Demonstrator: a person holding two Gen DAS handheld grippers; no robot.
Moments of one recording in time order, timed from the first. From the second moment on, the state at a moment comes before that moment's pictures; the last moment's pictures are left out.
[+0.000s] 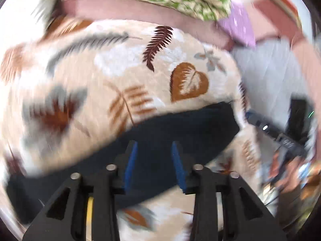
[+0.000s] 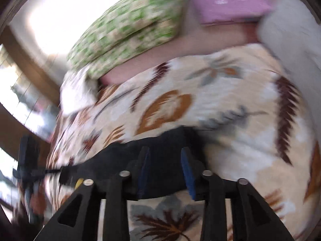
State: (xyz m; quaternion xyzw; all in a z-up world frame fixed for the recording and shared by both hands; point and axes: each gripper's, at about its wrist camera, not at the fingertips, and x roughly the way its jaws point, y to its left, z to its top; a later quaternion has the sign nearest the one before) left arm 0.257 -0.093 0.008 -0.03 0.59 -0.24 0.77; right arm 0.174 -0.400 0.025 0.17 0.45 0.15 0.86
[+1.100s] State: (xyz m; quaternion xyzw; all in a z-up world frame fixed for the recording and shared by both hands) left arm 0.284 -0.169 -0.077 0.19 0.59 -0.32 0.71; right arm 0.266 -0.292 -0.060 -0.15 0.55 0.25 0.79
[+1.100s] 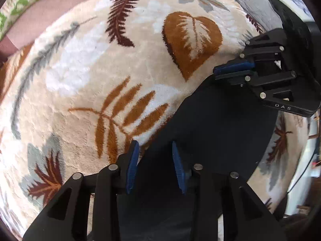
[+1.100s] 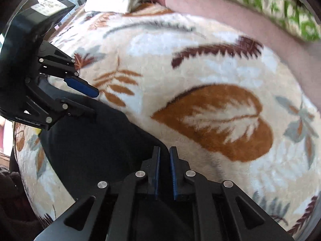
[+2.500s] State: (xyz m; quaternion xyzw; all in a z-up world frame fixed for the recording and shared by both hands) left arm 0.172 0.257 -0.059 -0.17 0.60 -0.12 0.77; right arm 0.106 0.106 -0.059 -0.11 0.47 0.24 0.84
